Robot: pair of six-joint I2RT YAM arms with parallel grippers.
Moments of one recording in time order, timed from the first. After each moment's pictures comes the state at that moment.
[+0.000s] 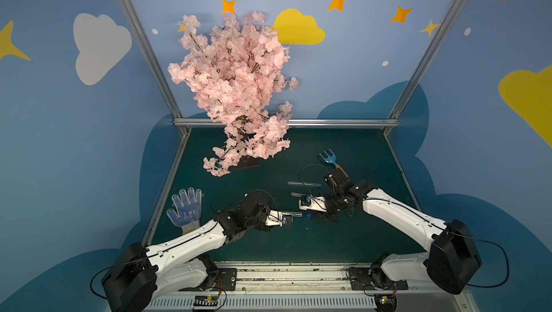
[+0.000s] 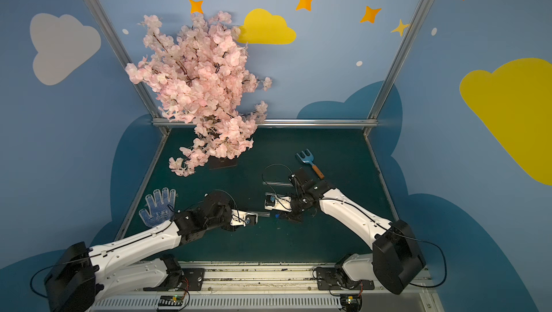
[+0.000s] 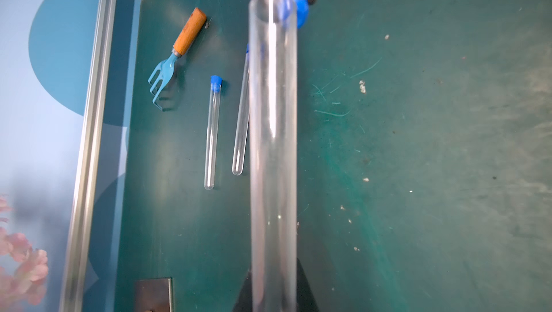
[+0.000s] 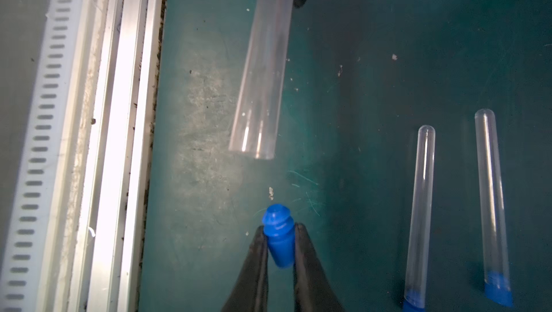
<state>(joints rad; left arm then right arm) -0.83 1.10 0.55 -0.14 0.03 0.97 0.67 1.34 0.93 -0.77 -0.52 -0.85</state>
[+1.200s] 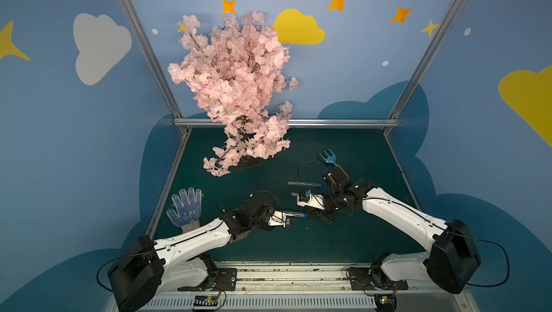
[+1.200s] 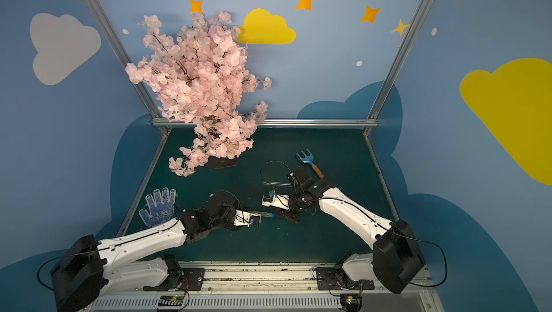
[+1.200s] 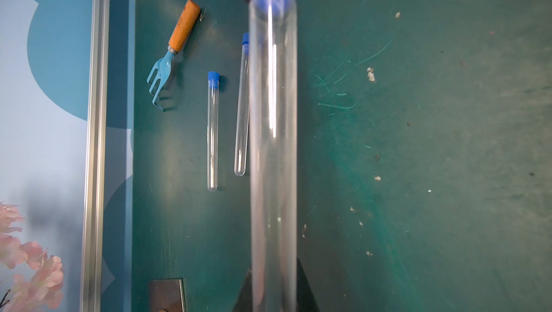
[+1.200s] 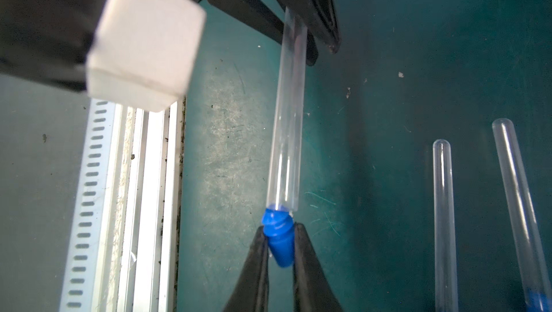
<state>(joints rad) -0.86 1.16 0.57 -0.13 -0.02 0.98 0.69 1.35 0.96 -0.77 -0.58 -0.74</state>
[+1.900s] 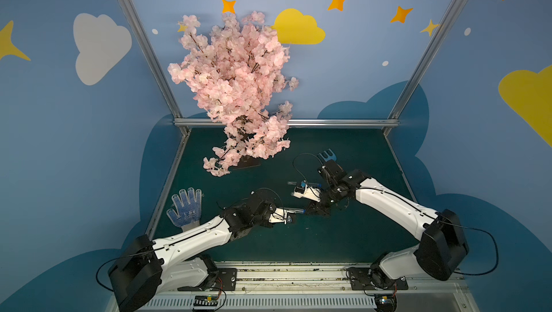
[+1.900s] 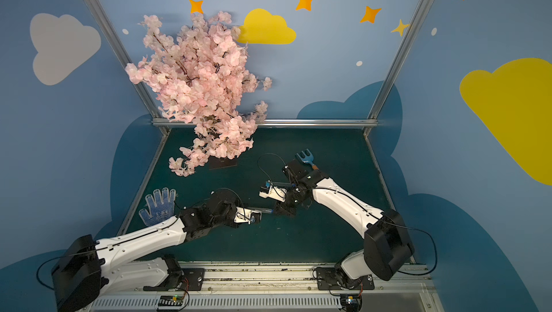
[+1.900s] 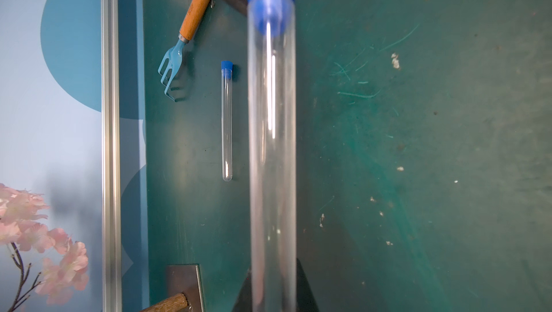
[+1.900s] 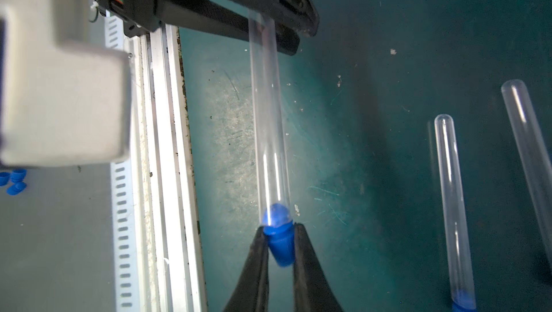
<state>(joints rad) -0.88 1.17 0.63 -0.18 -0.09 1.01 0.69 1.47 1.11 -0.90 -0.57 -0.58</state>
